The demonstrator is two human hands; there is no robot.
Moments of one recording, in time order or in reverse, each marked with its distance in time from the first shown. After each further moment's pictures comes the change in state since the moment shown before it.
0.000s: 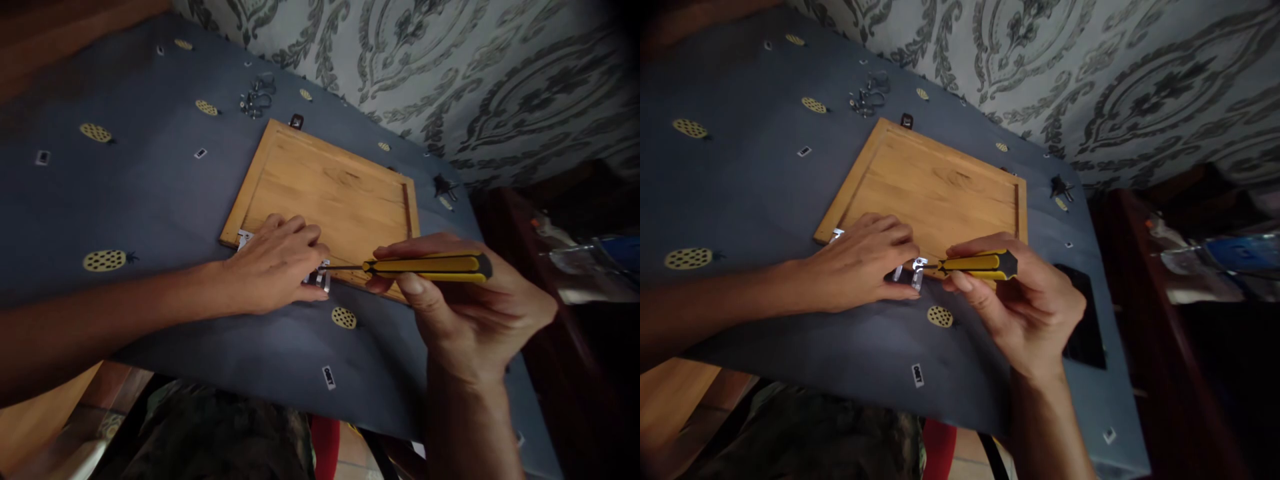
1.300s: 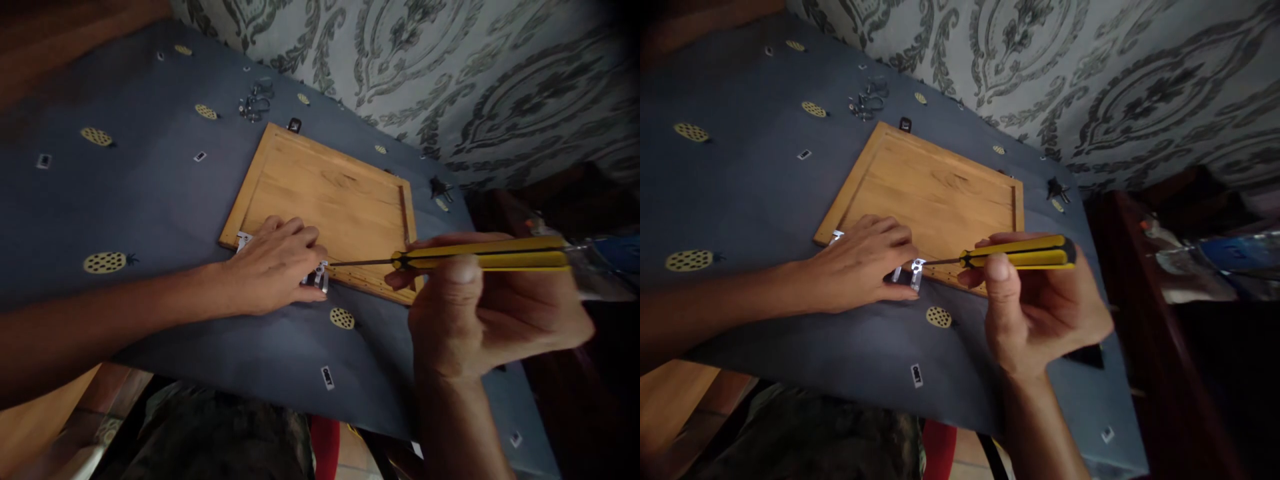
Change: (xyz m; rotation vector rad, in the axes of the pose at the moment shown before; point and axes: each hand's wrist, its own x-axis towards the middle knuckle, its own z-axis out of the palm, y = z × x) left_hand 0.000 0.000 -0.001 -0.019 -0.021 -0.005; right_hand -0.001 0.000 0.019 -0.070 0.422 -0.055
